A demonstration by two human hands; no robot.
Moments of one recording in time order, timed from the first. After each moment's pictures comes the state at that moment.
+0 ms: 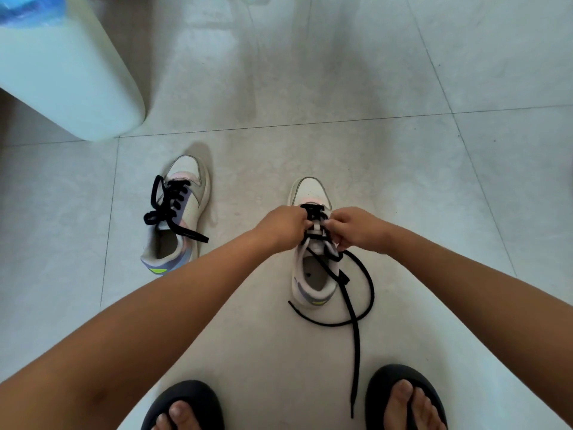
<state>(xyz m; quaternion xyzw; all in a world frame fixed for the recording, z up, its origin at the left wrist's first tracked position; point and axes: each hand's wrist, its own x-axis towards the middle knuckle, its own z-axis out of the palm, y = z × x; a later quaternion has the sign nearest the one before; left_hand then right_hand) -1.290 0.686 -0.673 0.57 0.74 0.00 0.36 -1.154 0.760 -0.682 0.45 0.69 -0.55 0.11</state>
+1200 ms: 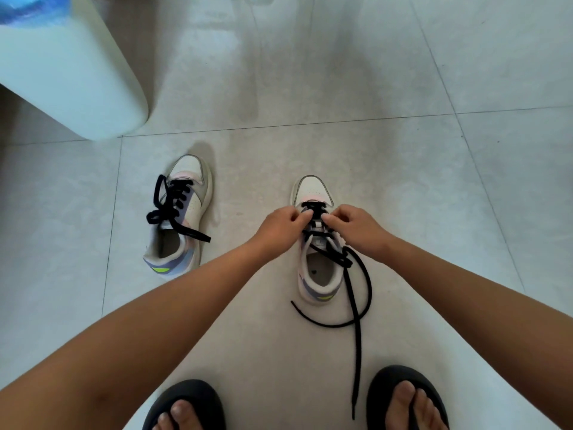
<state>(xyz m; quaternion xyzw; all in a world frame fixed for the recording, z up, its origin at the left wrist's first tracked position) -1.293 0.672 -0.692 0.40 0.78 0.22 0.43 -1.152 0.751 -0.693 0.50 0.71 -0.50 0.00</state>
